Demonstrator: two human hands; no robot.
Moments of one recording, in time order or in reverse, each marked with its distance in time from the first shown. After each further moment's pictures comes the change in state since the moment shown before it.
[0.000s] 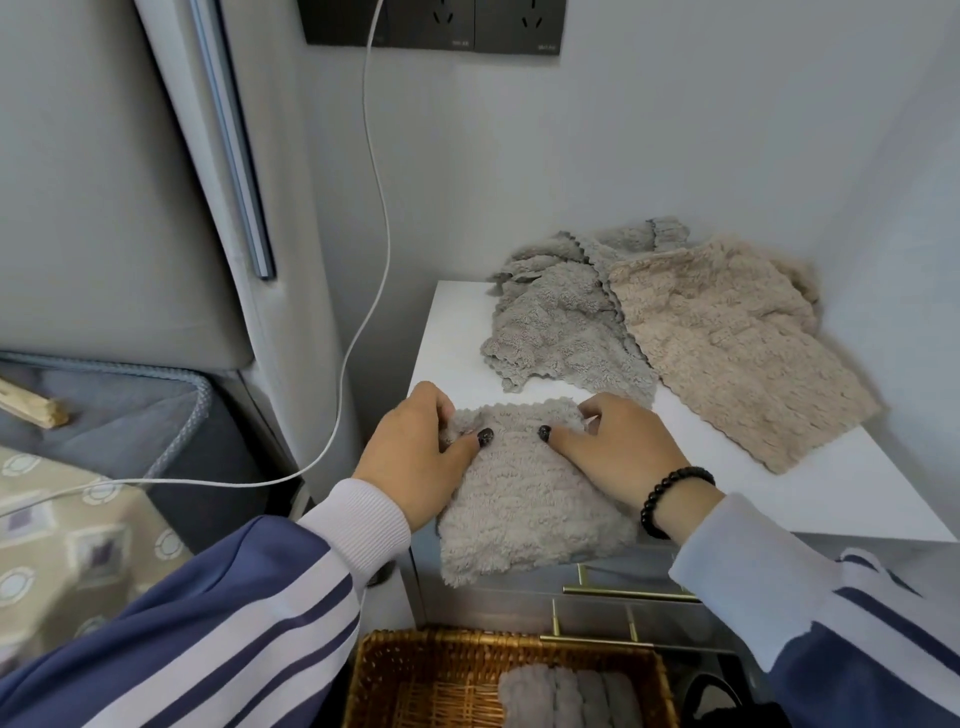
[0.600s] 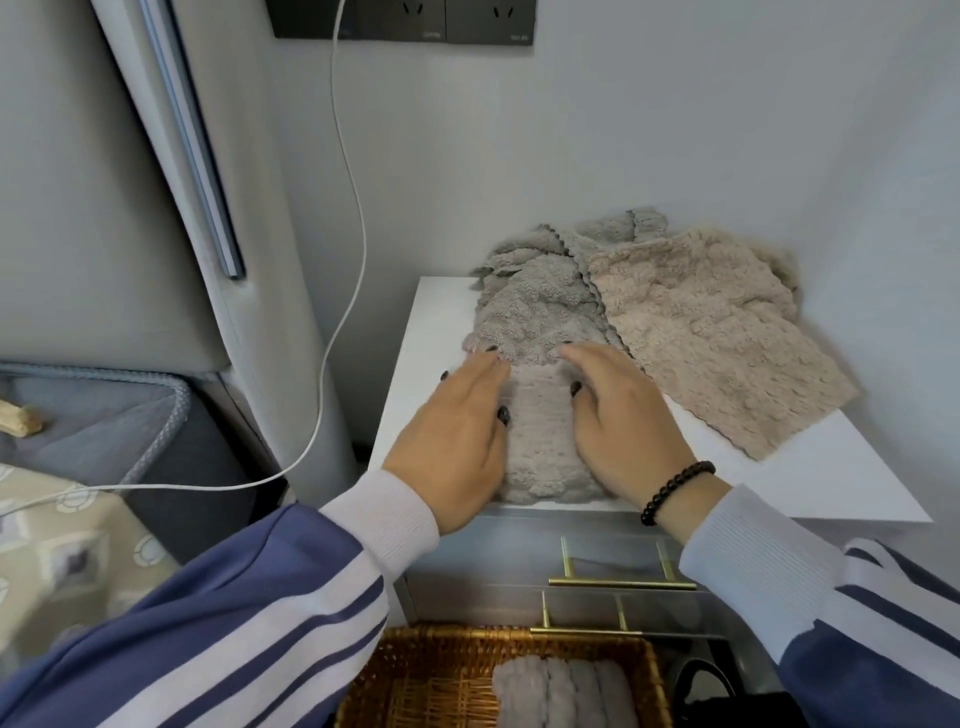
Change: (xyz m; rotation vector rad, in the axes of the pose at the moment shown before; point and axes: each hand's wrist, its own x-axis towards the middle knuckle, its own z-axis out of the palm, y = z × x) left_hand 0.003 0.032 0.018 0.173 -0.085 0.411; right_hand 0.000 0.013 -0.008 0.019 0.289 -0.394
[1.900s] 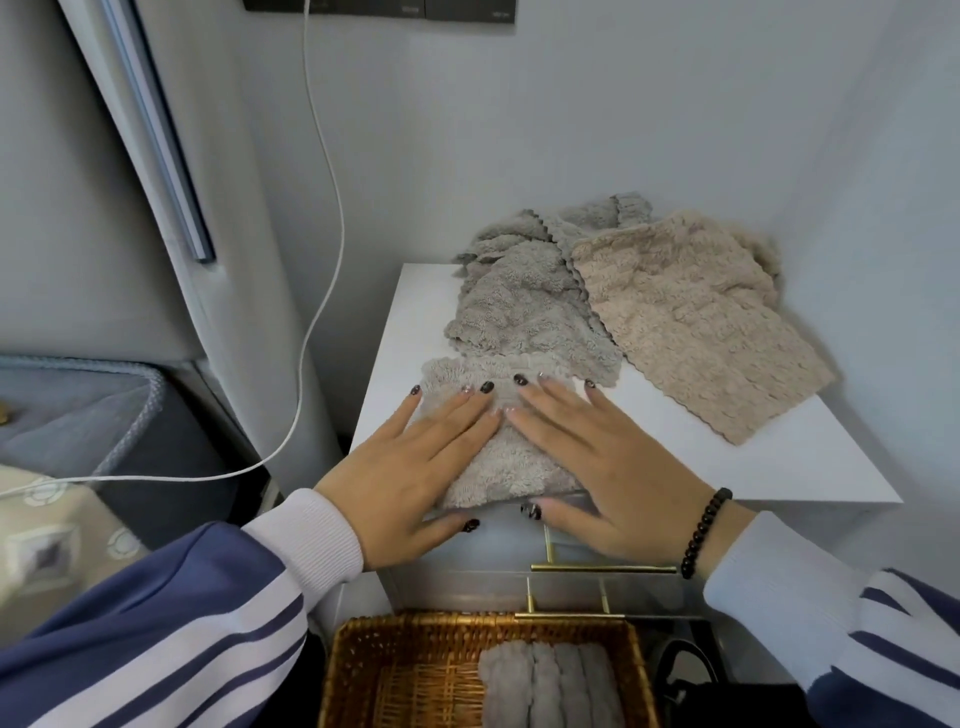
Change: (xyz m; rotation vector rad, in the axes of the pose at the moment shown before) left_hand -0.034 -0.048 0.006 0.433 -0.197 0.422; right_hand -0.041 0.035 -0.001 -0.317 -0.284 -0.526
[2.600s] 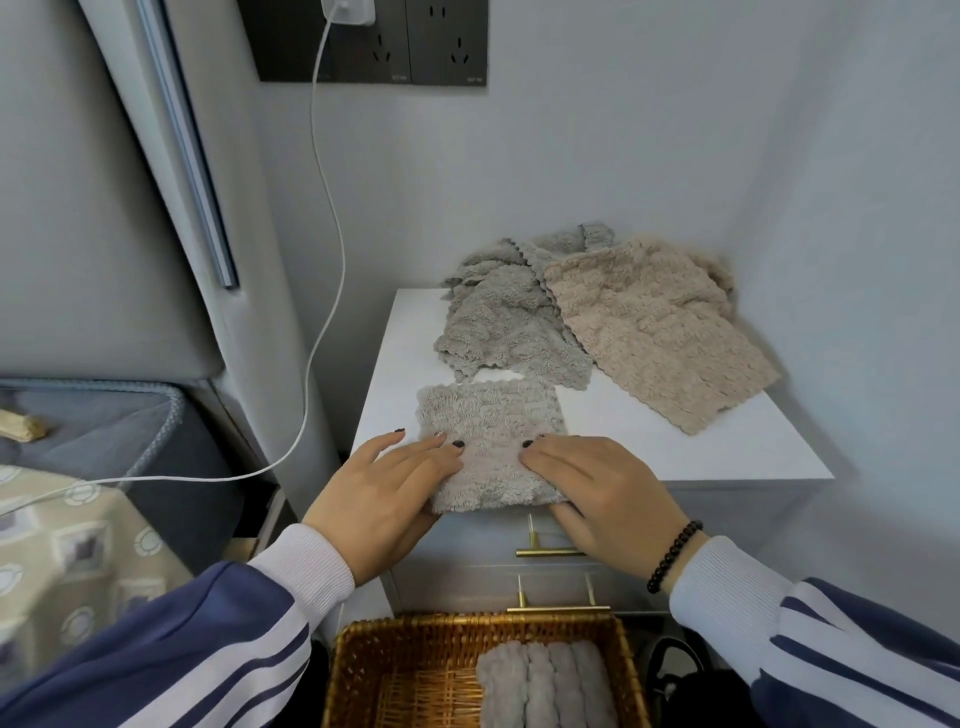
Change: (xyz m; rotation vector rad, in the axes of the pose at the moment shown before) left_hand -0.023 0.020 0.002 -0.033 0.307 -0.026; right_hand -0.031 -0.015 0.010 -0.019 0.339 -0.040
